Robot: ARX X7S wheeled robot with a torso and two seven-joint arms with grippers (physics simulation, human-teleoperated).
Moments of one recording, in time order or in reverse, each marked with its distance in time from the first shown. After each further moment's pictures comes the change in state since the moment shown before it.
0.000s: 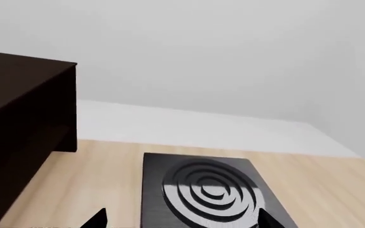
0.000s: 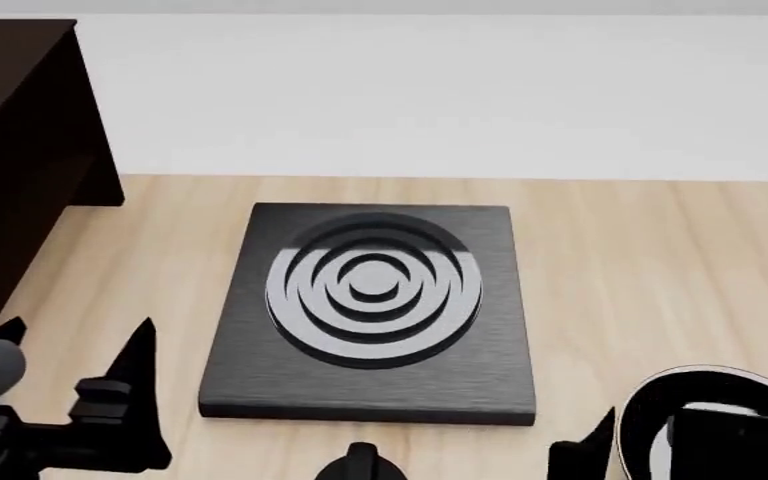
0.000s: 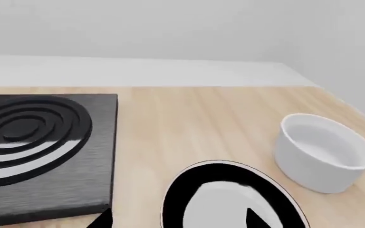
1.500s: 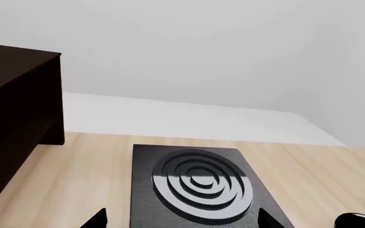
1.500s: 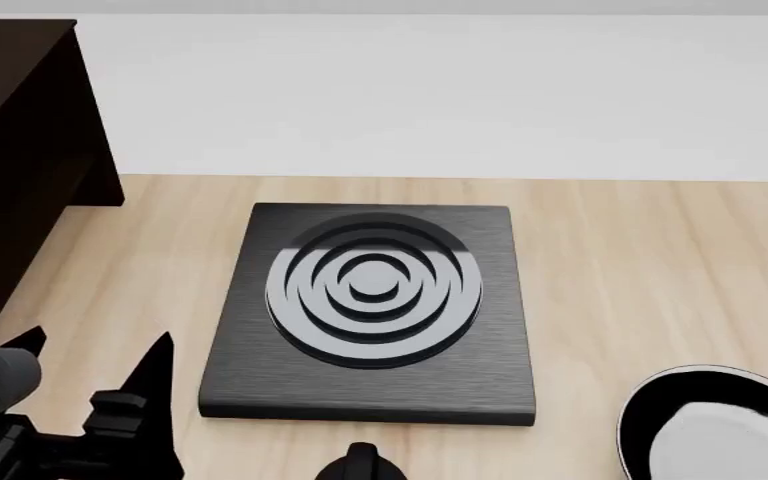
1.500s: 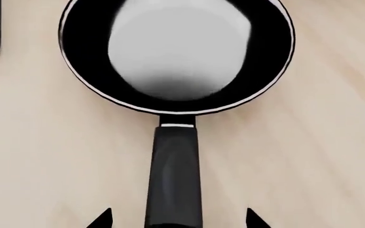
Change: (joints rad) left arm -0.006 -0.038 0.013 -0.009 -0.125 -0.012 -0.072; right arm -0.166 -0.049 0.210 0.307 0.060 -0.001 0.012
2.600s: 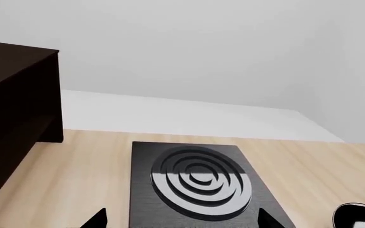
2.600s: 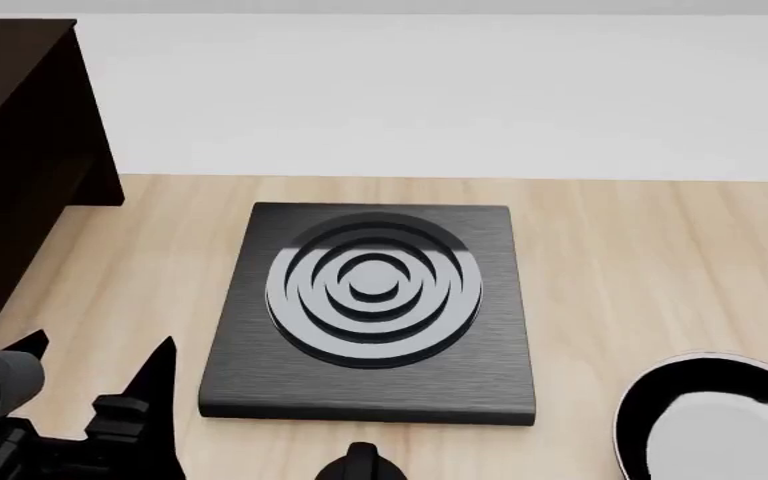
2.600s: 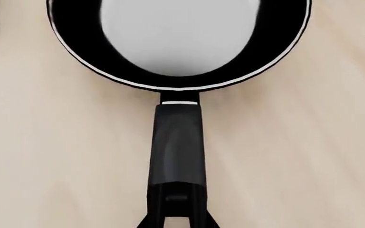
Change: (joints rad) left arm -0.001 -0.030 0.013 -0.006 -0.065 0.012 -0.054; right arm -0.034 0.028 -0.024 0.018 0.056 -0.016 0.031
